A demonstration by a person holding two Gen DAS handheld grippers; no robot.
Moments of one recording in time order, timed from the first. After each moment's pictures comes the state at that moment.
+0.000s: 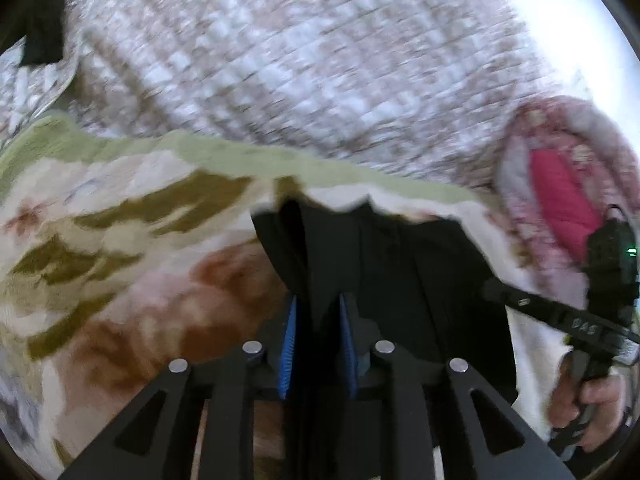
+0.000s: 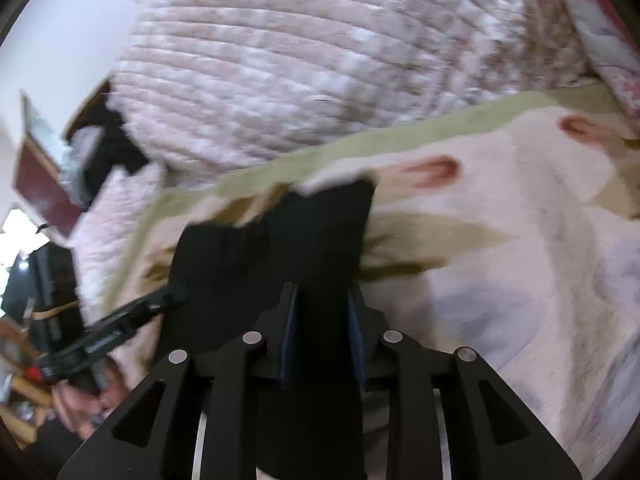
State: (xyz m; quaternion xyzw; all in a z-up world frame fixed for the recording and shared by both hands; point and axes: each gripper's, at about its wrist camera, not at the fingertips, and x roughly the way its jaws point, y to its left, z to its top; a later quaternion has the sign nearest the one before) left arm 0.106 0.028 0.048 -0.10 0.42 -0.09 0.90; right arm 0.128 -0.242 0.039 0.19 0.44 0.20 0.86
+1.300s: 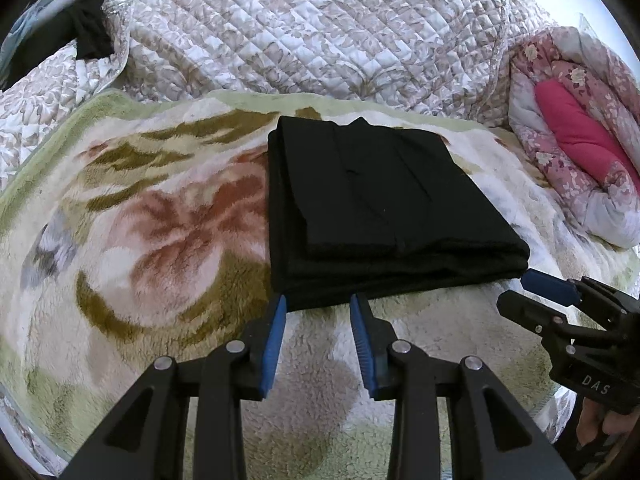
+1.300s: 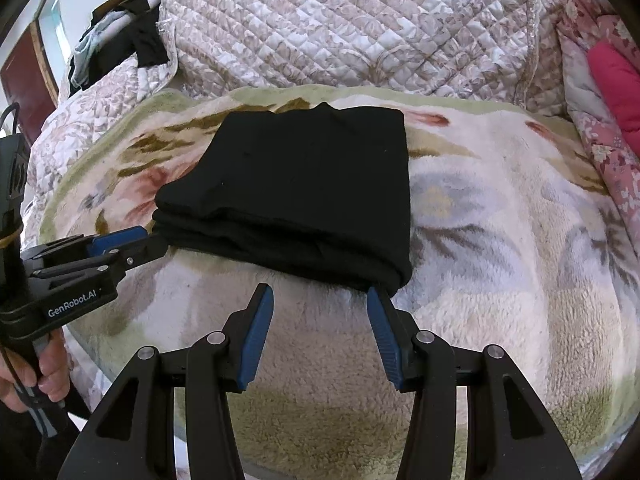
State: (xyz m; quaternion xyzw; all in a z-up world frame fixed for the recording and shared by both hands) left arm -0.013 -0.015 0.032 -0.03 0.44 -0.03 0.90; right arm -0.003 -0.190 0.030 0.01 0.44 0.17 0.88
